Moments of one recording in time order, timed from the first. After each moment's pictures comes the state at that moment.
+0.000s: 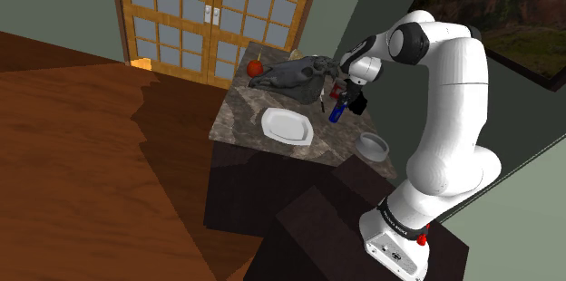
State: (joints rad) arm -0.41 0.68 -0.40 -1.76 0.37 2.38 -0.81
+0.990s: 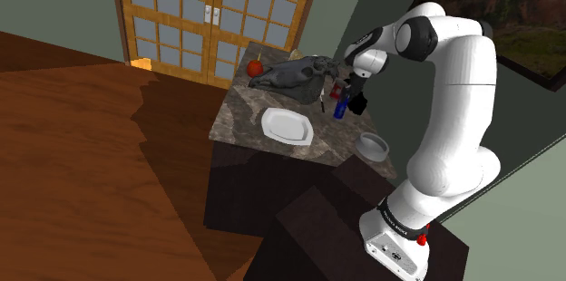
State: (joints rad) arm -0.39 0.61 -0.43 -1.76 0.33 2.32 -0.79
